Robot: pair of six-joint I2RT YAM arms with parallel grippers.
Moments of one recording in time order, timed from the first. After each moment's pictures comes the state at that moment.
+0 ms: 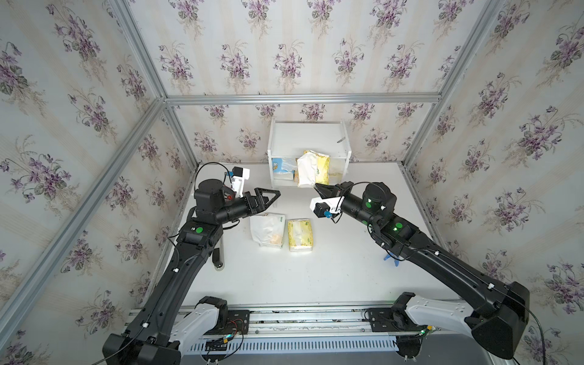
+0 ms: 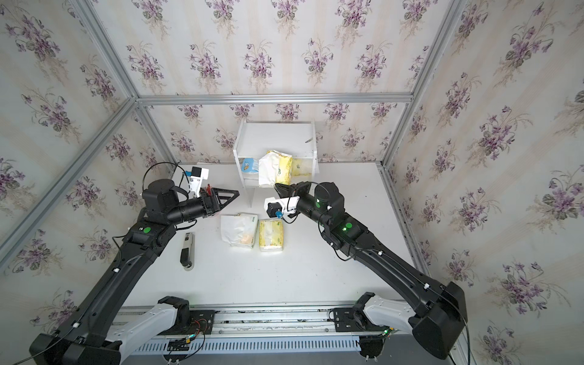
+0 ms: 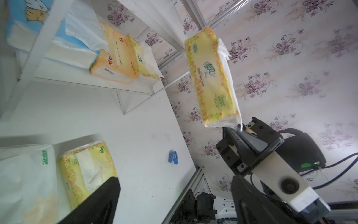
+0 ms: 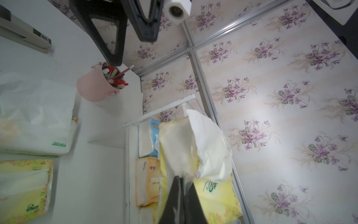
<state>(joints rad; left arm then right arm) -0.20 1.03 1.00 -0.25 0.79 -0.78 0.74 1.15 1.00 0.09 -0.17 -1.17</state>
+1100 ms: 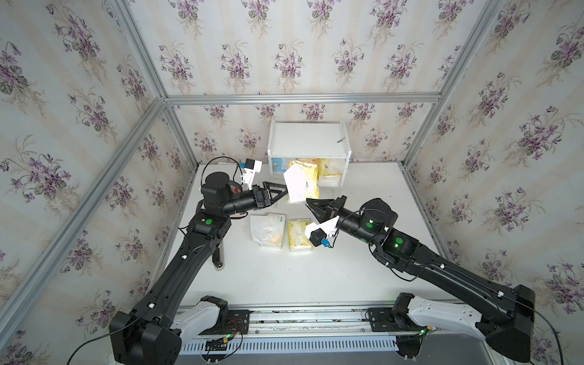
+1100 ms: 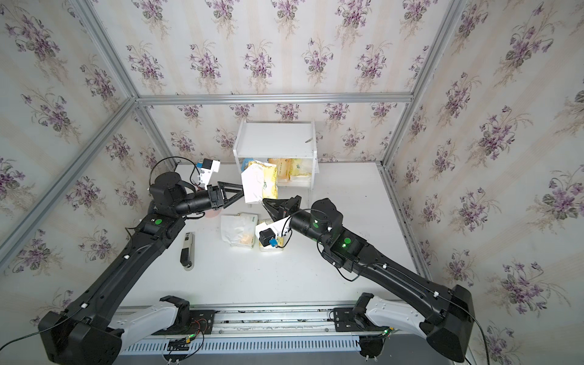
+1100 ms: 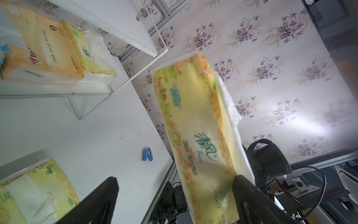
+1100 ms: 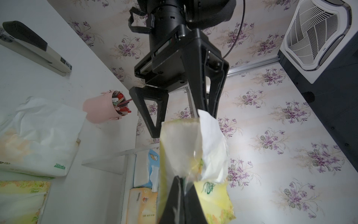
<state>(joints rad) -0.26 1.12 1.03 -0.02 0.91 -0.88 0.91 1.08 0.94 0.15 -0.14 -1.29</state>
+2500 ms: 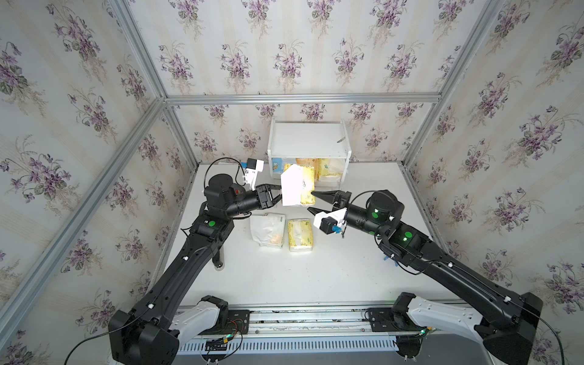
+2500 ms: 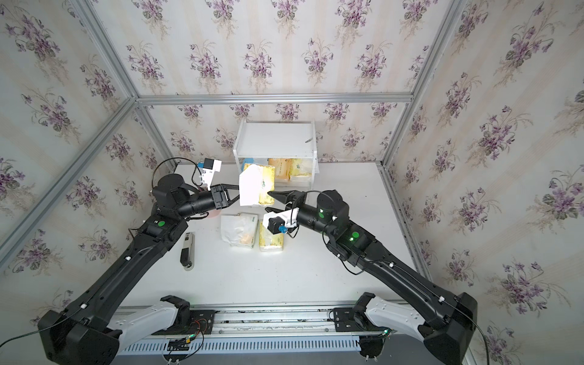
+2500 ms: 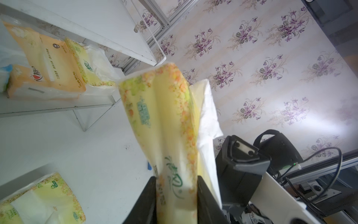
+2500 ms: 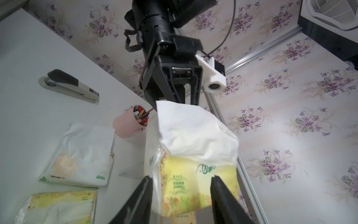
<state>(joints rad) -0.31 1.10 1.01 0.01 0.81 -0.83 0.75 1.06 1.01 0.00 -0.36 -0.97</state>
